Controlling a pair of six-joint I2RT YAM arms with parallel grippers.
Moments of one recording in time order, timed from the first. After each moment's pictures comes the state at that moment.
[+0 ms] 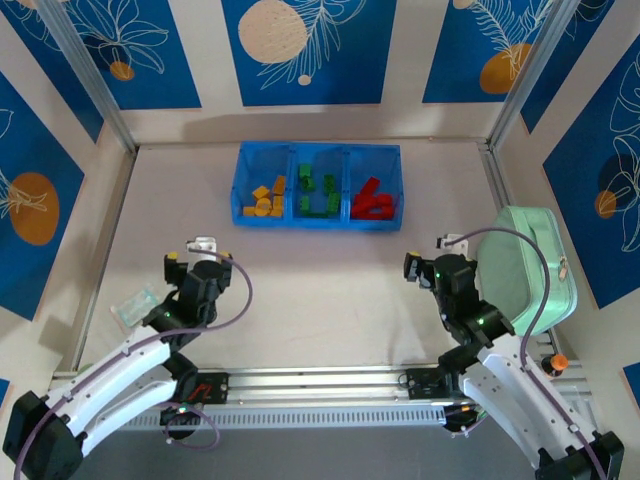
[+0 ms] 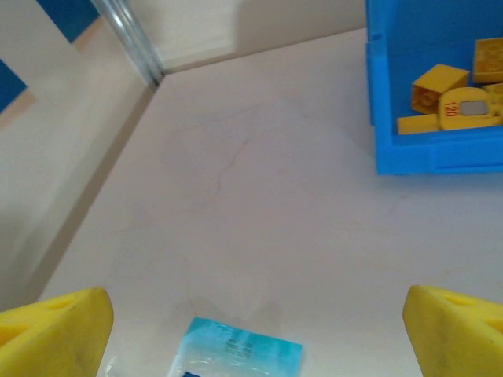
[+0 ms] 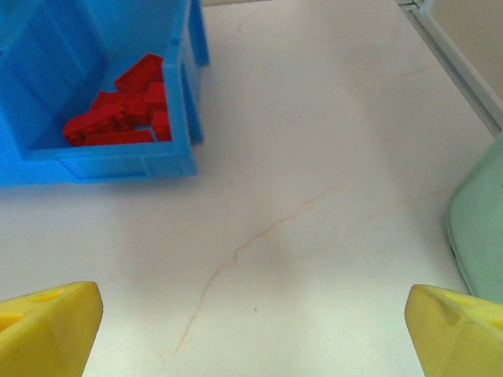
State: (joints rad) left arm -0.61 0.73 0.37 -0.17 -0.84 -0.09; right arm 0.42 0.54 0.43 -0.46 0.44 0.32
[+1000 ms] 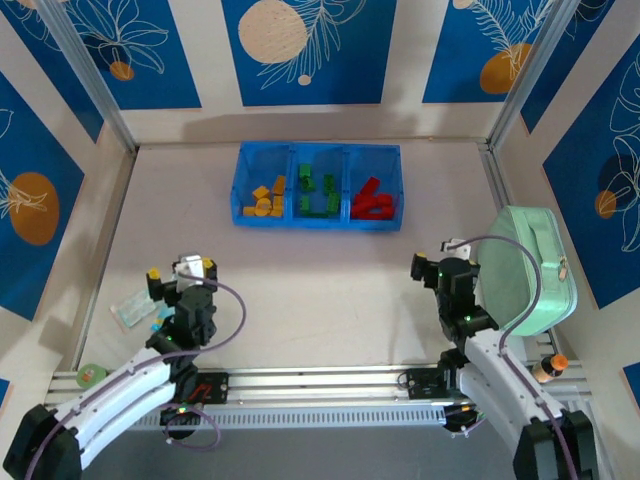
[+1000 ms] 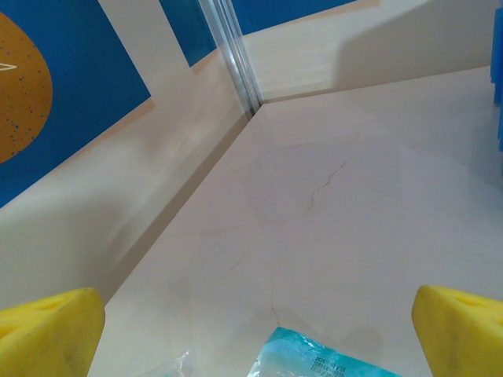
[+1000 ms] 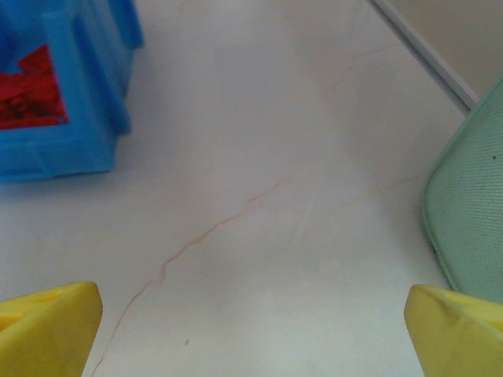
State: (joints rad) left arm -0.59 0.62 0.09 0.24 -1.06 0.06; right arm 0.19 0.70 0.21 -0.04 0.35 0.20
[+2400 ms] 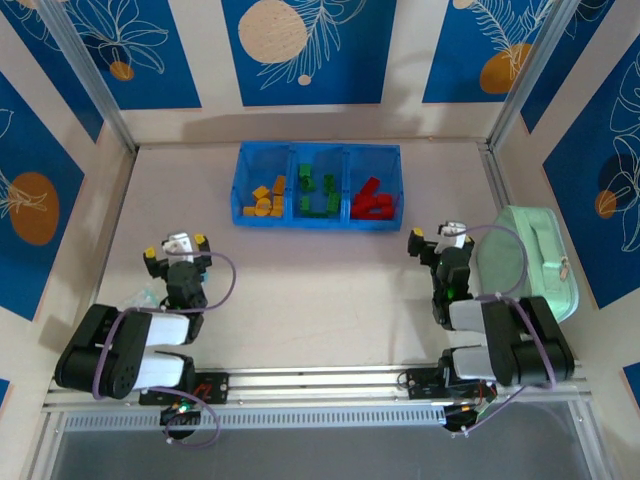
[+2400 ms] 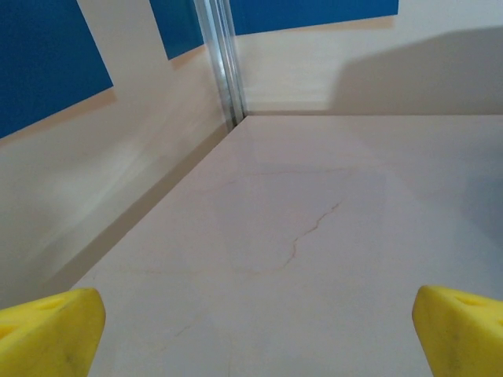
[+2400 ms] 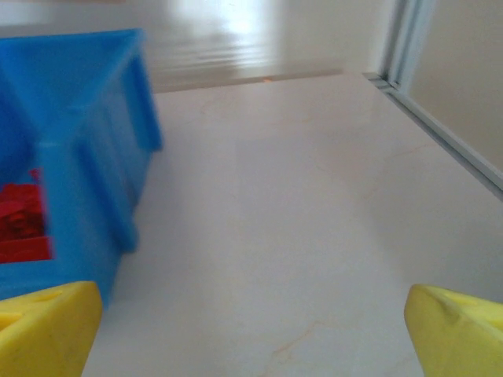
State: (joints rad) left arm -0.19 1.32 0.08 1.10 -0.63 0.05; right arm 0.08 1.40 0.14 1.01 0.23 0.11
